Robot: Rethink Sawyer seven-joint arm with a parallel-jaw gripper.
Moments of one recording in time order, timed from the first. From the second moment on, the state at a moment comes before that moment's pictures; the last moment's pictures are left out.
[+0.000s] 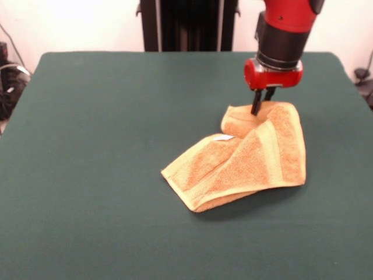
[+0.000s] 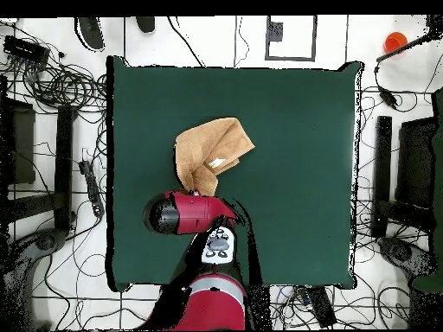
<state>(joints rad) 0.13 -0.43 -0.13 1.72 0.00 0.25 1.57</state>
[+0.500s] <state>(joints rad) 0.13 -0.43 -0.13 1.72 0.00 0.25 1.57</state>
